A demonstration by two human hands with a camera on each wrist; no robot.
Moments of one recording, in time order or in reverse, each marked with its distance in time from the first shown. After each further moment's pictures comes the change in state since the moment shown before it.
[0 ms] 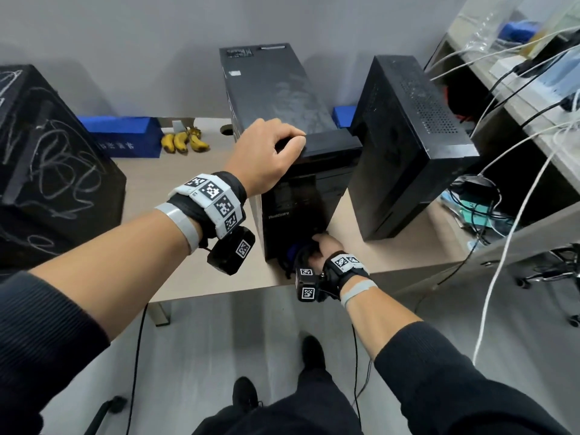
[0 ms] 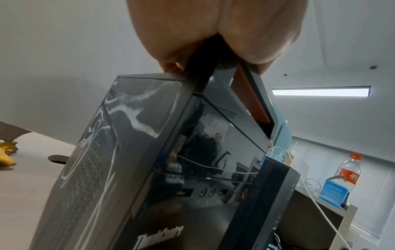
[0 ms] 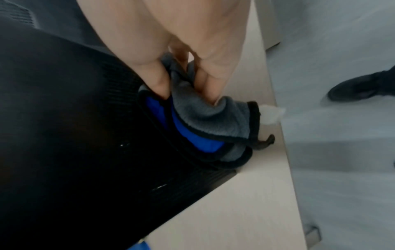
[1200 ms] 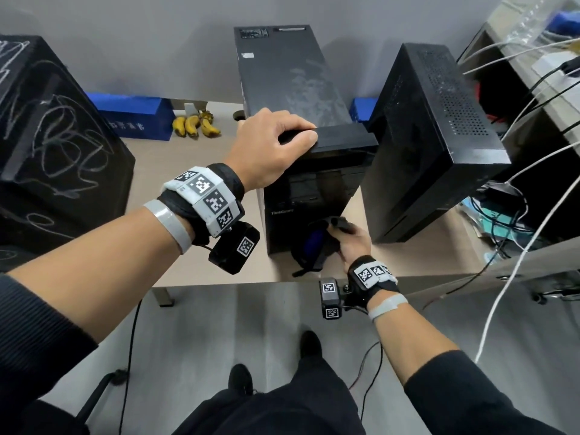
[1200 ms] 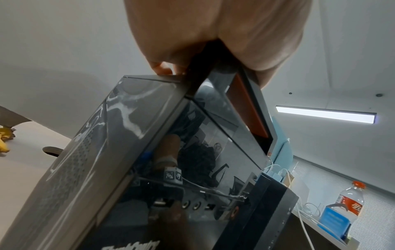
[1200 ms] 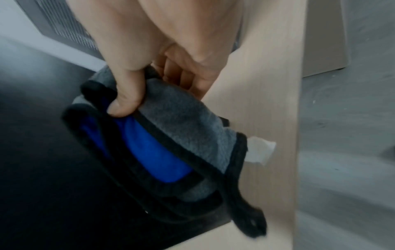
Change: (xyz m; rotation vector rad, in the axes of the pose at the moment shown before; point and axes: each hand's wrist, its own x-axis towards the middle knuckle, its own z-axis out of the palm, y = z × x) left_hand 0.002 -0.002 0.000 -0.024 0.020 -0.089; right_hand 0.034 -0.004 -0.038 -0.162 0.034 -0.484
